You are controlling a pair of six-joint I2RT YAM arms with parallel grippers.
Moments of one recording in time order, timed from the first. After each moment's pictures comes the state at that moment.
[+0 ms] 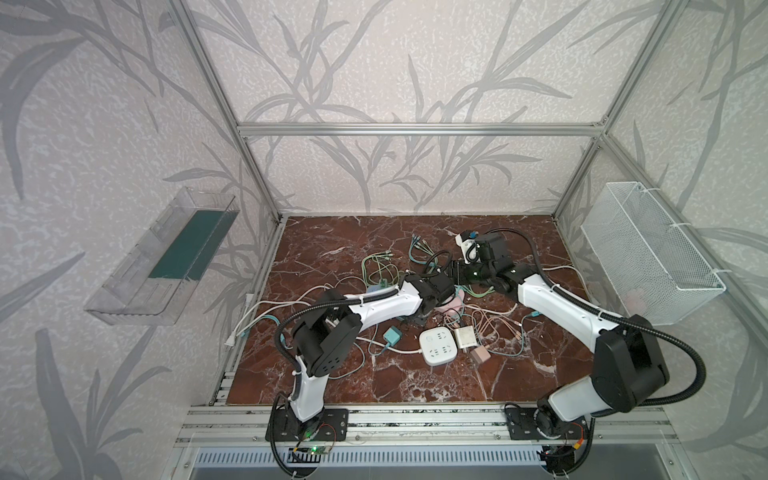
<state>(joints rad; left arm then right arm) -0.89 1.94 1.41 -0.92 -0.46 -0.50 0.45 1.52 1.08 -0.27 -0.27 0.37</state>
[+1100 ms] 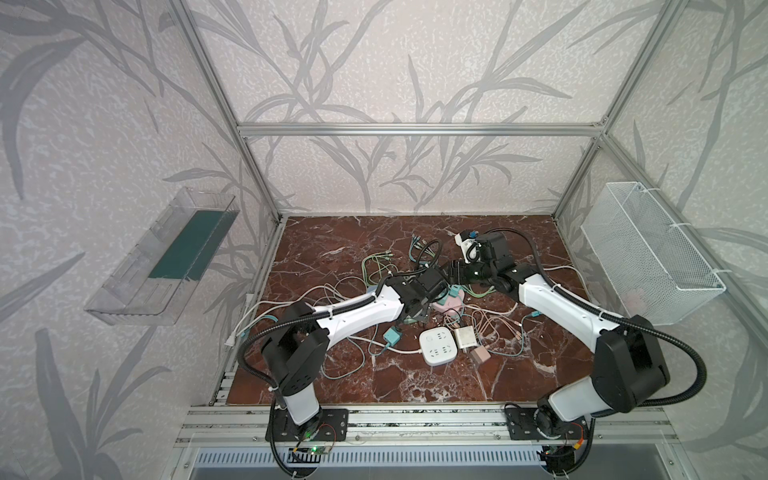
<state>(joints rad) -0.88 1.70 1.25 -0.75 -0.39 -0.55 0.45 1.52 1.08 -0.25 -0.34 0.36</state>
